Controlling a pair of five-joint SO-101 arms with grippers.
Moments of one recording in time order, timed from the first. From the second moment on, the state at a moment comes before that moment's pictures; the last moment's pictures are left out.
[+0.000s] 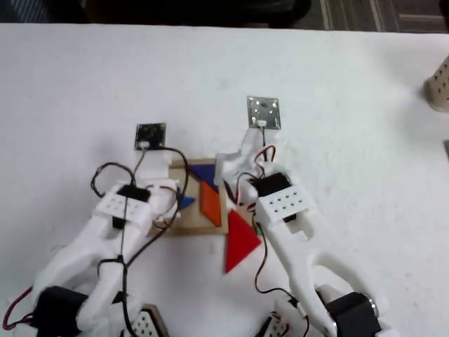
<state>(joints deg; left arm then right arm) 10.9 -19.8 61.3 36.6 17.9 -26.8 -20.7 47.0 33.3 -20.3</state>
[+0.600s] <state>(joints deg) 15.3 -7.1 52.6 34.9 23.3 -26.8 -20.7 47.0 33.3 -20.3</state>
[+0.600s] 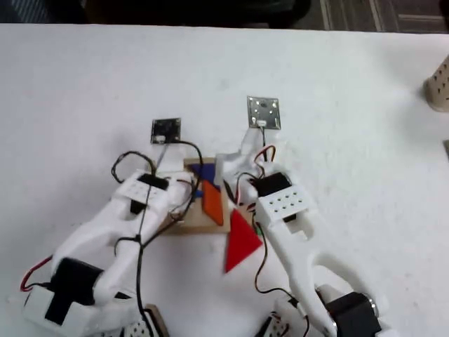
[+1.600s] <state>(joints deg) 15.8 -15.1 56.4 16.5 27.6 -26.8 -20.7 47.0 33.3 -20.3</state>
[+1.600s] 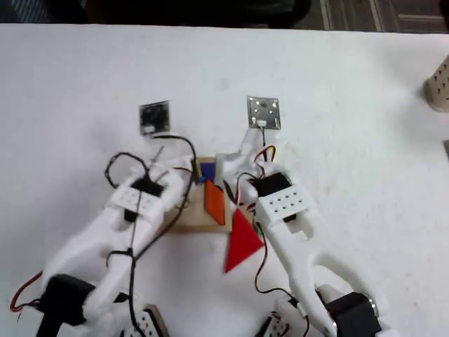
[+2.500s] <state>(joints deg) 19.5 0.7 46.1 25.1 27.9 -26.5 -20.7 47.0 33.3 -20.3</state>
